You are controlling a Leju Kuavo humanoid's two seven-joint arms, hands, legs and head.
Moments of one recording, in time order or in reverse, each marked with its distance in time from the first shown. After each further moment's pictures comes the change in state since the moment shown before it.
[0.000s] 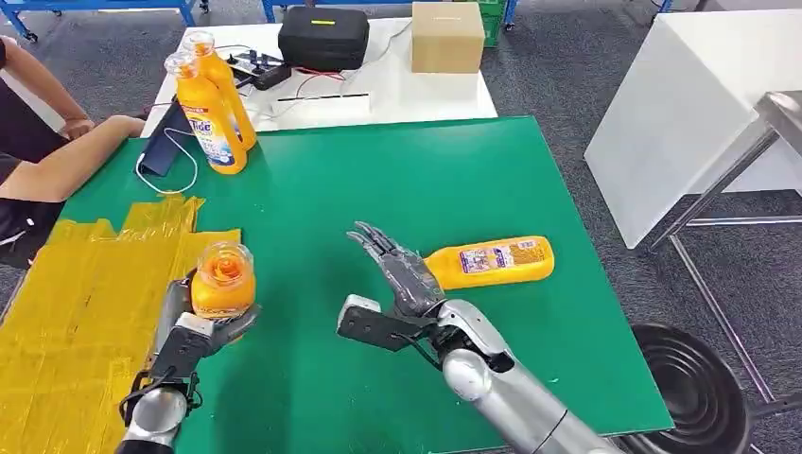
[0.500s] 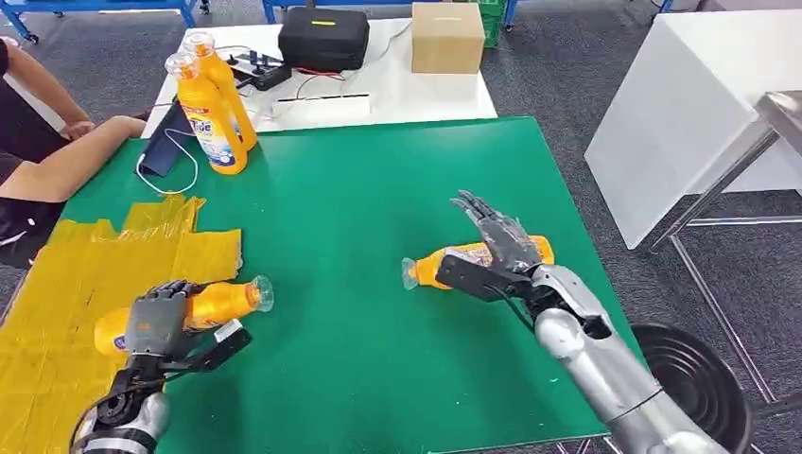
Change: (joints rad) left arm -0.144 0.158 0.015 0.419 -0.862 0.343 0.387; right arm -0.041 -0.269 -0.214 -0.067 0.014 0.178 0.047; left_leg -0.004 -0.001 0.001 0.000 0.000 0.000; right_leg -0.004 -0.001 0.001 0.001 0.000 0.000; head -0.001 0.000
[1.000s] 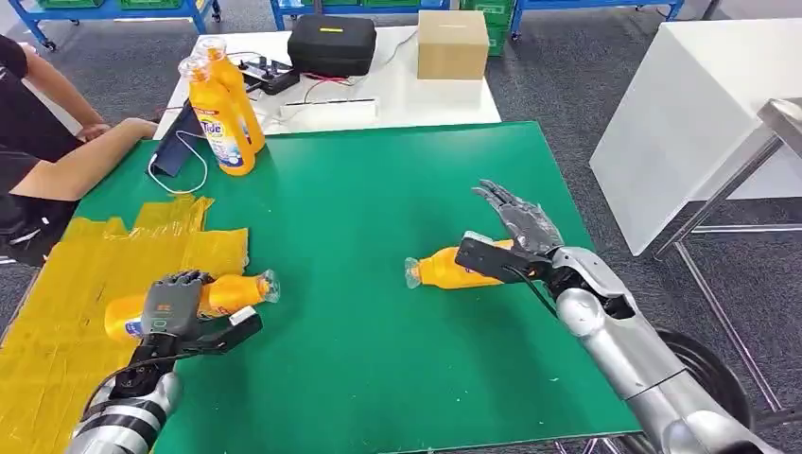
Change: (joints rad) left arm -0.136 0.007 -0.078 0.233 -0.077 0.000 0.069; right arm -0.065 -0.060 0.005 0.060 0.000 0.029 0.005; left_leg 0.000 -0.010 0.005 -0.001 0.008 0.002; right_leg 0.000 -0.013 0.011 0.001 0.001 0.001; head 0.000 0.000
